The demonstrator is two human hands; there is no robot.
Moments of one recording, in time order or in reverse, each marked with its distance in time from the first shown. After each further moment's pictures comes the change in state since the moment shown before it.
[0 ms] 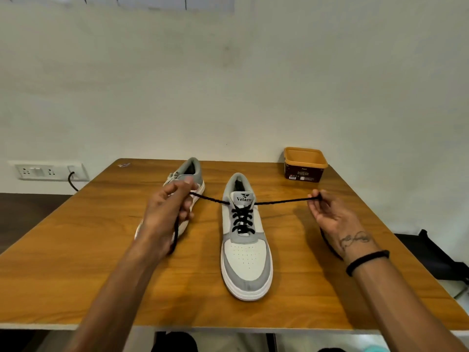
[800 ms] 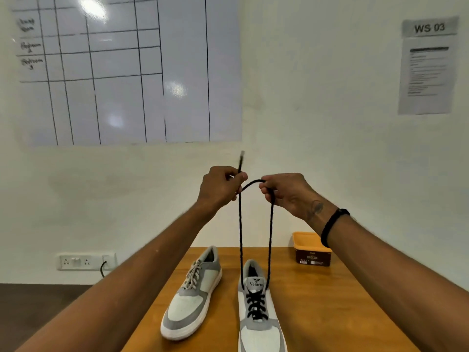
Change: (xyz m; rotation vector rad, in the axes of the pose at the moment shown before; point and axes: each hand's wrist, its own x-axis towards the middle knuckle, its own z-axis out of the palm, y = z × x) left_hand 0.045 0.204 0.094 0.634 0.001 0.555; right_hand -0.162 -0.062 0.211 -0.650 -0.529 -0.453
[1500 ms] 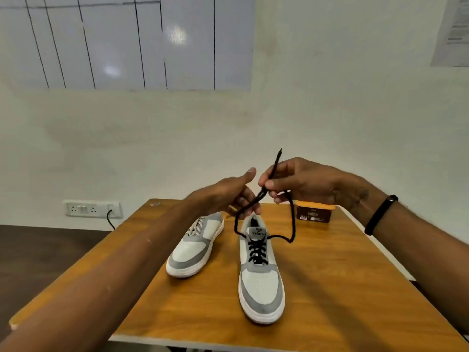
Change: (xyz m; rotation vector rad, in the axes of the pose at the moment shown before) left_hand -0.062 -0.068 0.019 -0.117 -0.758 -0.393; right_hand -0.047 0.038 -0.041 -0.432 -0.715 0.092
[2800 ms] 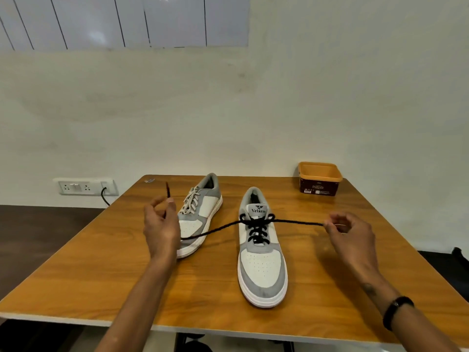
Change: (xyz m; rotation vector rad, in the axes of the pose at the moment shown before) left_hand -0.024 -0.167 0.030 -0.397 1.142 -0.075; right_hand -0.042 0.238 0.010 -0.314 1.042 0.124
